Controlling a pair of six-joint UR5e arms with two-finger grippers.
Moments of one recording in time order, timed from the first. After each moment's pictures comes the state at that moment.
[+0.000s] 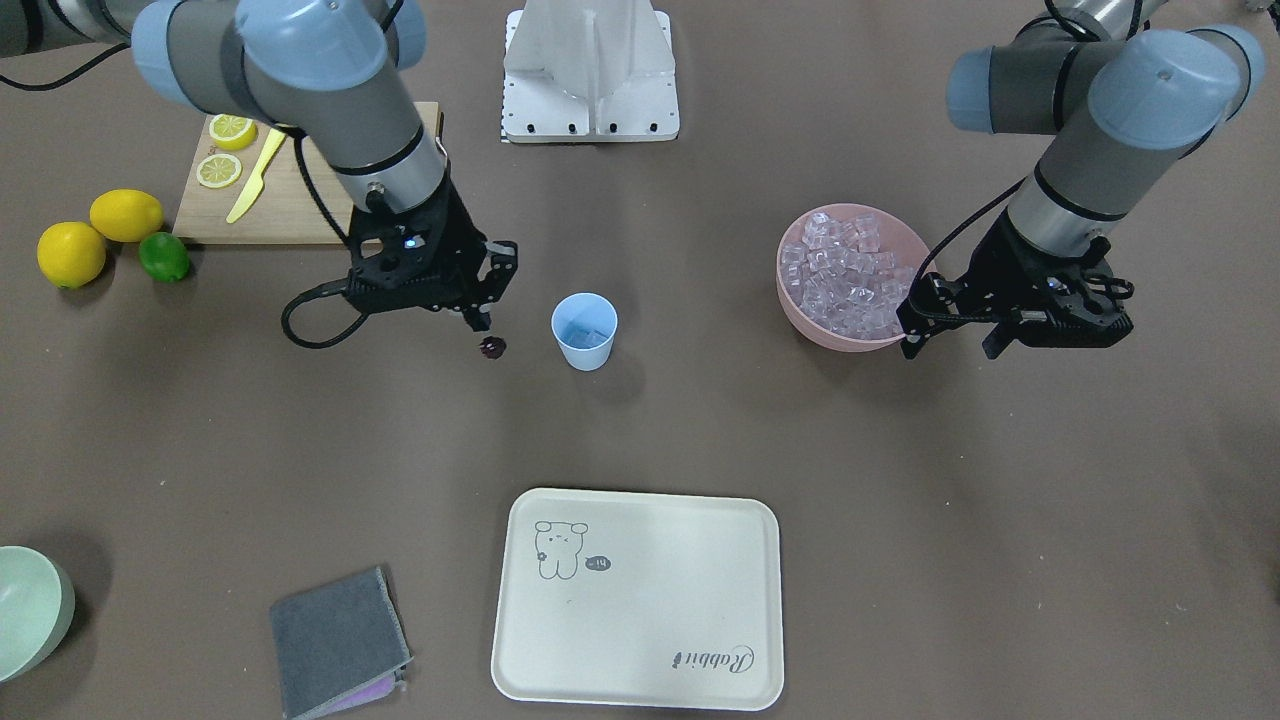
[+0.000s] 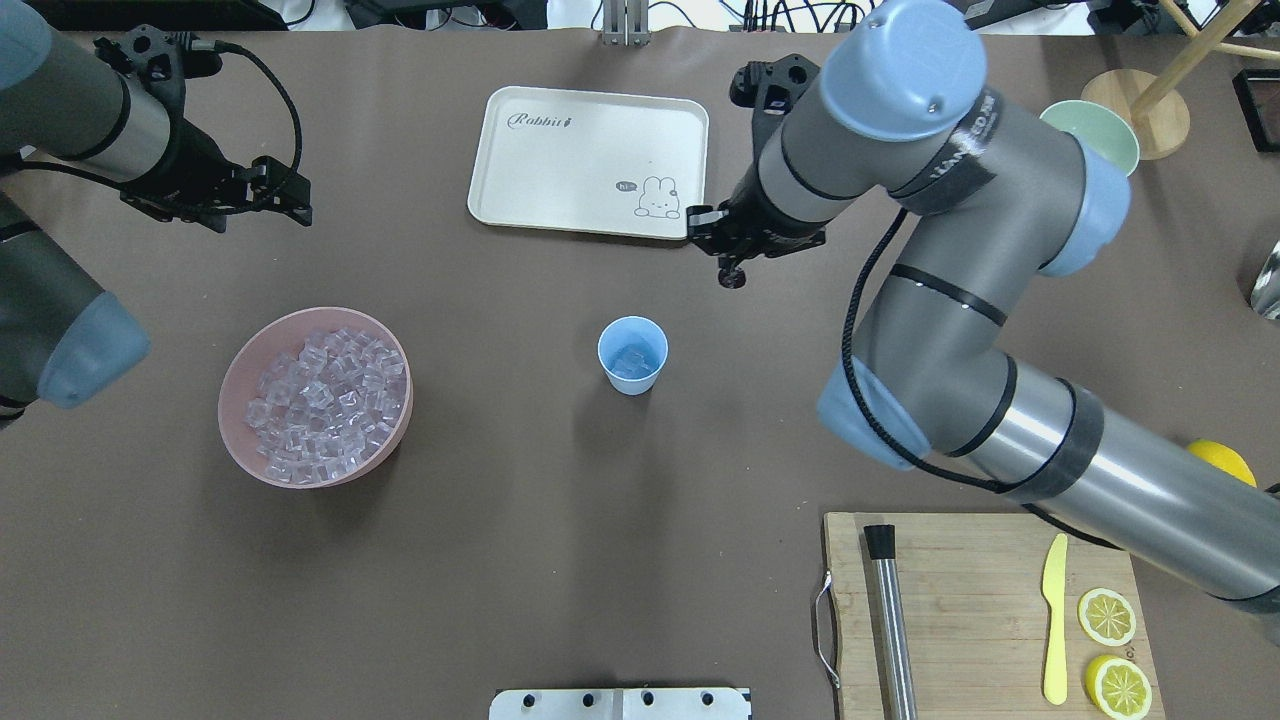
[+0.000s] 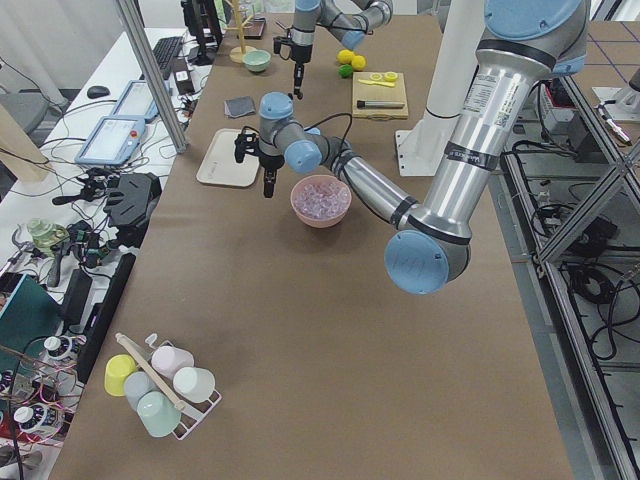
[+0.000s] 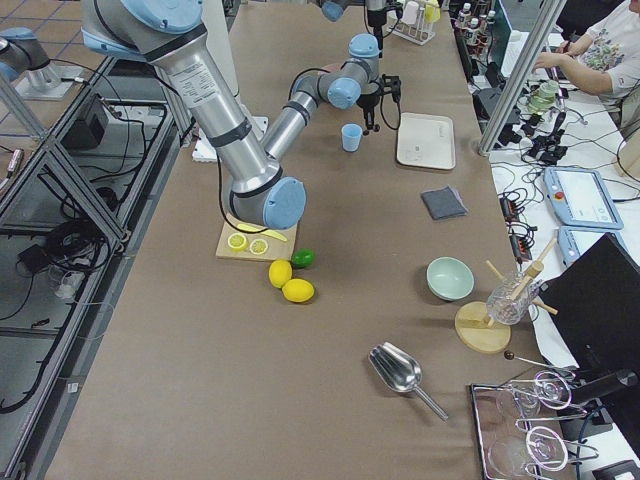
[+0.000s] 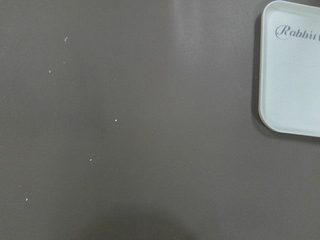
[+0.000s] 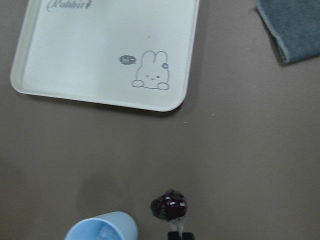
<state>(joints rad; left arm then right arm) -0.96 -1.92 -1.80 -1.77 -2.11 -0.95 0.69 -0.88 1.78 -1.55 1.96 1.13</state>
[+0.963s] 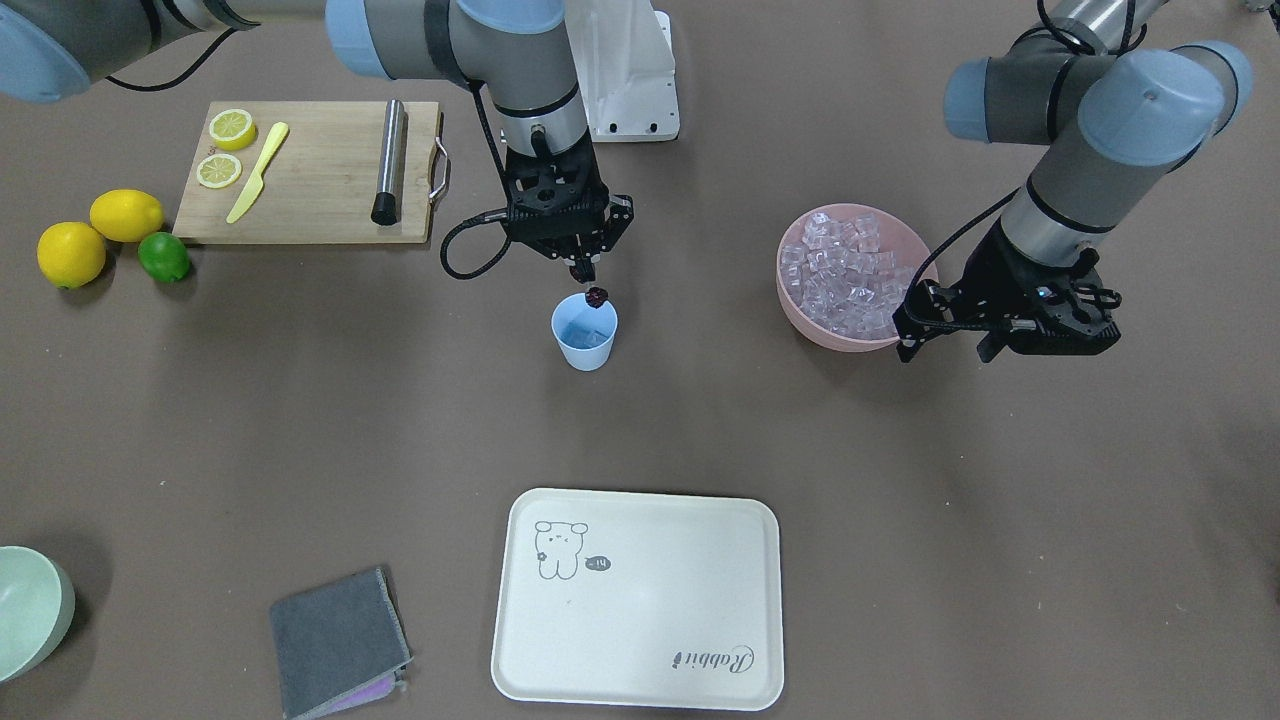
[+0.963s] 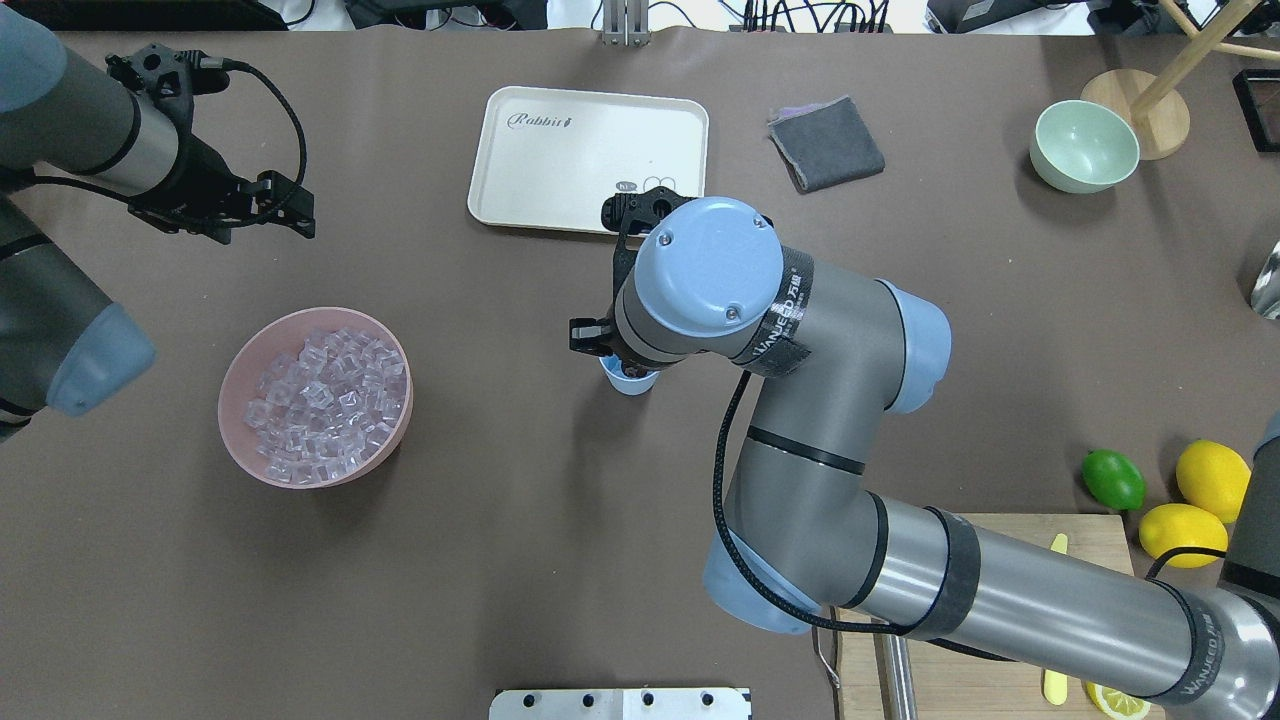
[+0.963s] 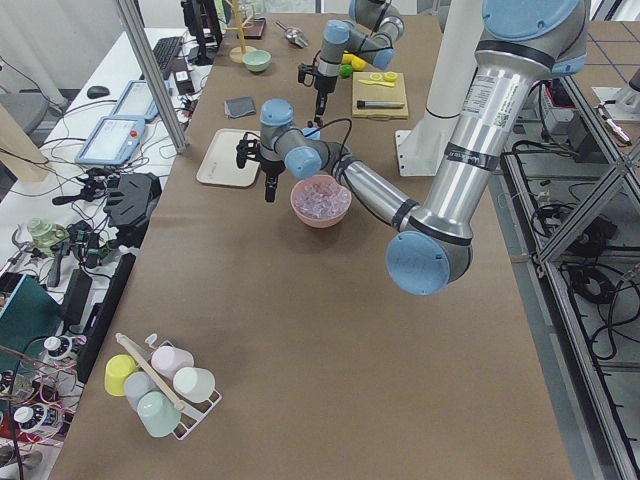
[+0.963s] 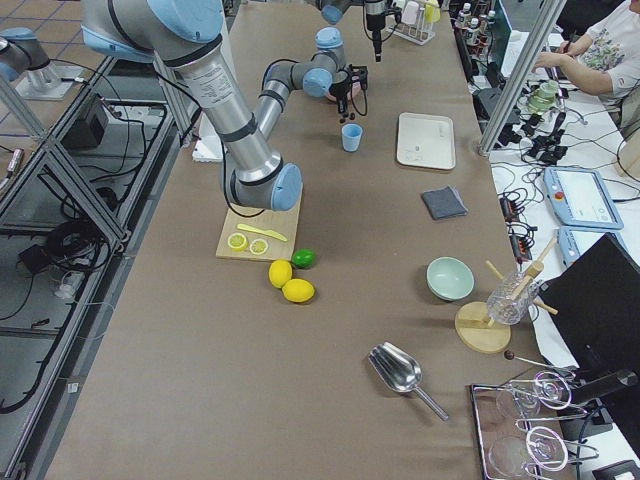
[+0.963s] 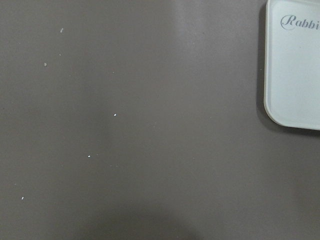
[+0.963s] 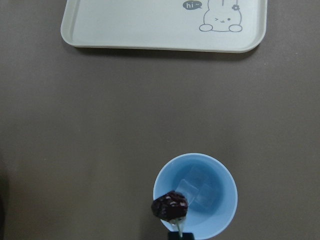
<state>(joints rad) -0.95 -1.91 -1.78 -1.80 -2.11 -0.95 0.48 -0.81 1.73 -1.55 1.74 1.25</state>
